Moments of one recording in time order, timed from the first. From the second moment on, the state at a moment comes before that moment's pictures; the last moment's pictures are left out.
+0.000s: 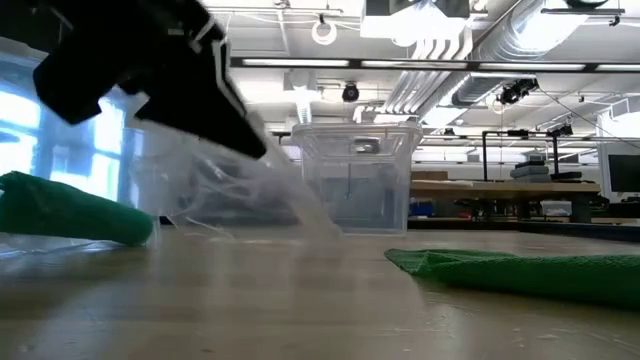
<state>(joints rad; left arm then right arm) -0.64 1.92 1.22 -0.47 -0.86 -0.43 0.87 1.61 1.20 -0.46 0.88 0.73</state>
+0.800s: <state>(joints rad) -0.73 1.75 1.25 -0.43 -0.92 -0.96 1.01 1.66 1.20 -1.24 0.31 1.90</state>
